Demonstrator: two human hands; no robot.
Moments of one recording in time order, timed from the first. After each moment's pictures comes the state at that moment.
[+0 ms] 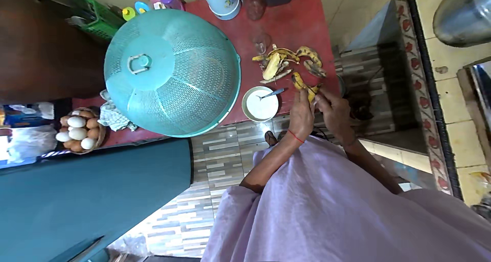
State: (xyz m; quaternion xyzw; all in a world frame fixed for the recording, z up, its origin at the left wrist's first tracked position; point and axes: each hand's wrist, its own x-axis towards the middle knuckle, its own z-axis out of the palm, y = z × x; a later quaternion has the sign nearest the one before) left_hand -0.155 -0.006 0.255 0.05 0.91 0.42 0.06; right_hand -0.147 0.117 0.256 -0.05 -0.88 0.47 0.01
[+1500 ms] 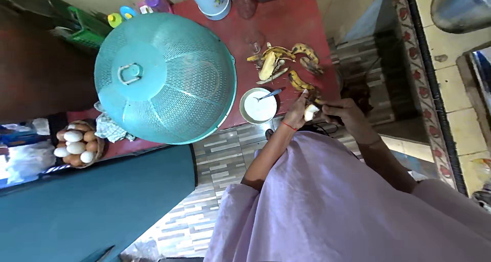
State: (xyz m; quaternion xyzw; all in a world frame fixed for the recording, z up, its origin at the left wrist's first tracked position) left_hand -0.195 -0.004 0.227 -0.24 0.46 0.77 0.38; right_hand -0.144 0.155 0.272 -0.09 -0.68 0.69 -0.22
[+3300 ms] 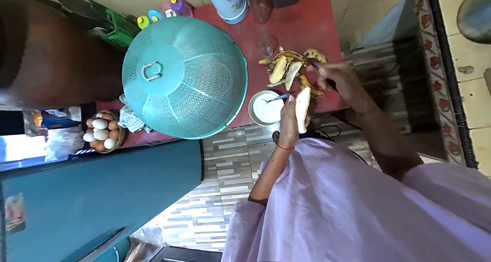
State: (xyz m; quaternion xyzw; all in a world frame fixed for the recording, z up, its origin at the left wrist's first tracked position) left_hand -0.159 -0.041 0.262 -0.15 0.55 0.81 0.16; right_hand -0.264 0.141 0.259 0.06 -0.74 0.65 -0.15
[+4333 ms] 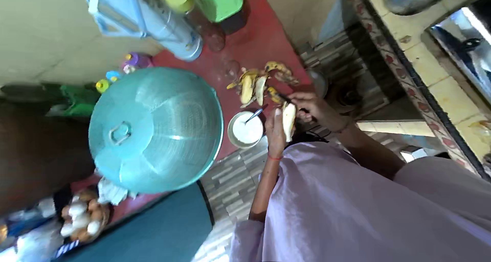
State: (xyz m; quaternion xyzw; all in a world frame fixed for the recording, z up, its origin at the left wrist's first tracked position) left_hand -0.165 -0.021 0.243 0.00 0.64 0.75 0.14; right_hand -0.186 0.149 0.268 -0.10 -0.60 0.77 -0.21
